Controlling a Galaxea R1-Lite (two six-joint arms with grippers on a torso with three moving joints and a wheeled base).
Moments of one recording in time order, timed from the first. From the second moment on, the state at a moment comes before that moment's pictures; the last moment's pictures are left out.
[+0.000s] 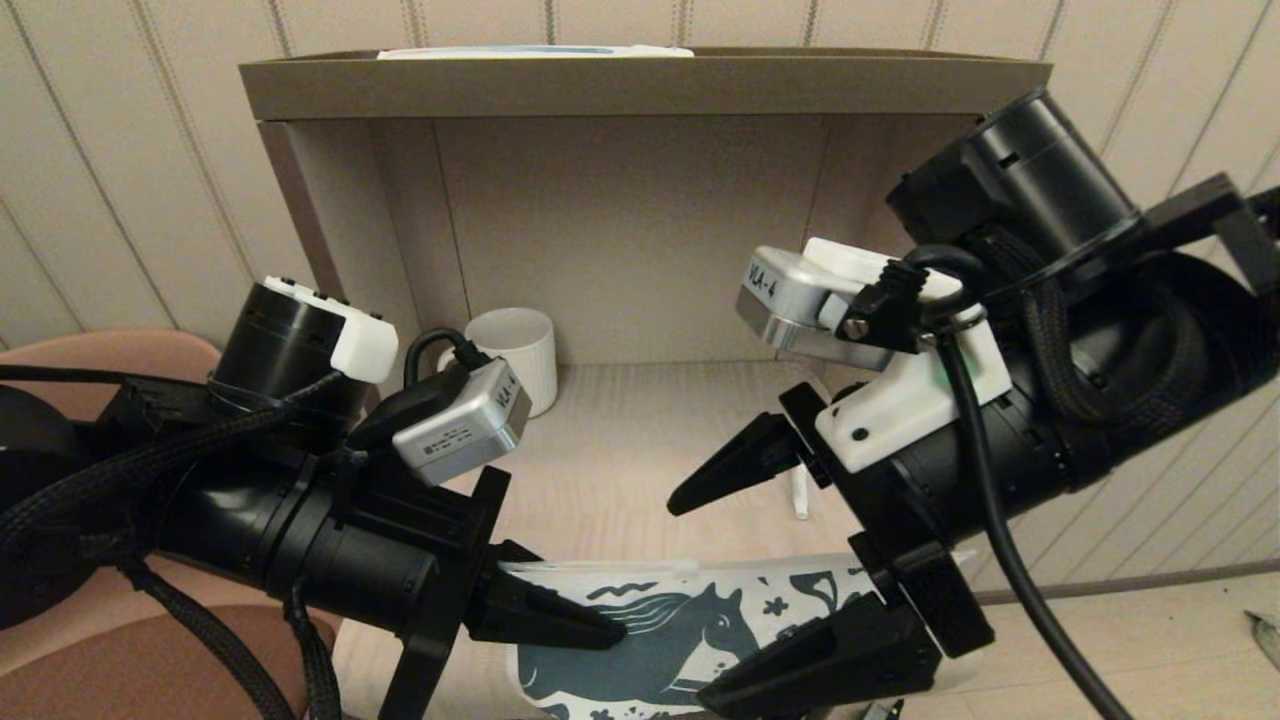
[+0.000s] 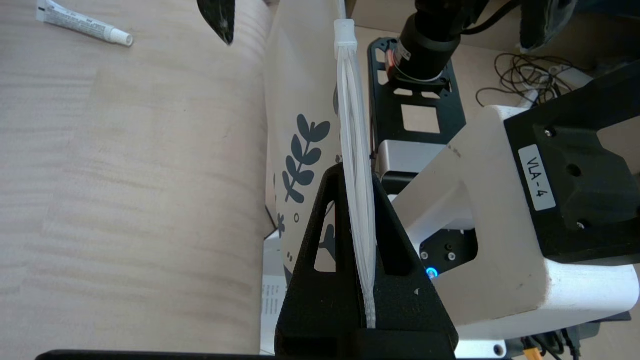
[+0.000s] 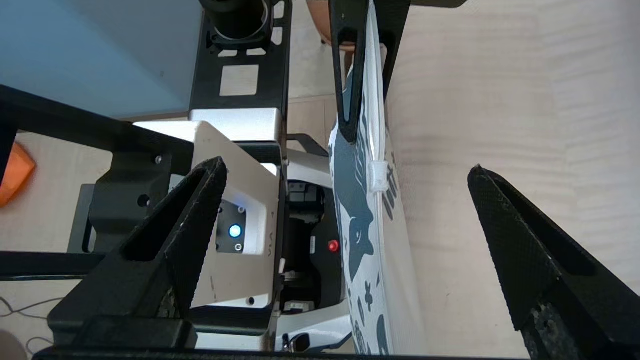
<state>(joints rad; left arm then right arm) -0.67 1.55 -0.96 0.07 -0.90 0.43 0.74 1.64 -1.54 0.64 0.72 -0.48</state>
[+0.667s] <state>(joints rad) -0.67 1.56 -0.96 0.07 -0.90 0.43 0.74 1.64 -1.53 0.63 0.72 -0.48</state>
